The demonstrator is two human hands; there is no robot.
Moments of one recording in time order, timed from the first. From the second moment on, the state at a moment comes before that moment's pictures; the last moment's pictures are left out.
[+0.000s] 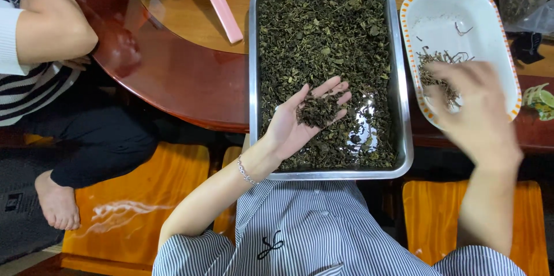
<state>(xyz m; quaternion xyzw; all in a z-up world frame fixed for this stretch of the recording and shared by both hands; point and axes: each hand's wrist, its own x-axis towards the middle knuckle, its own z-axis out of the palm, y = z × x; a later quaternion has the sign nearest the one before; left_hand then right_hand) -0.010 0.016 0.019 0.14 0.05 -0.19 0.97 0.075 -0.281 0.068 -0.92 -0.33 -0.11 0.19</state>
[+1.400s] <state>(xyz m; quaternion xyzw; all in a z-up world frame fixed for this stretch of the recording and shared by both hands) -0.005 0.007 0.017 0.26 0.26 -0.20 0.91 0.061 -0.131 0.021 -0.77 -0.57 -0.14 0.26</state>
